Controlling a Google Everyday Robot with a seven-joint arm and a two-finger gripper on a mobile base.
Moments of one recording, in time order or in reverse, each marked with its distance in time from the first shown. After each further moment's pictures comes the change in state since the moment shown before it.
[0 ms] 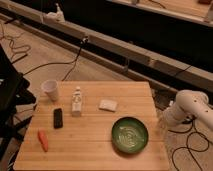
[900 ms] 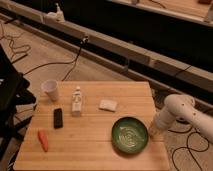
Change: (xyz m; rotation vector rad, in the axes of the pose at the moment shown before) arm -0.041 0.002 0.033 -0.047 -0.011 -0.096
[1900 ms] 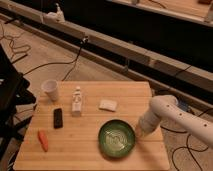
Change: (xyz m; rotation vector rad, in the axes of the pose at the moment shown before) arm -0.091 -0.013 0.024 -0.028 -0.079 -0.101
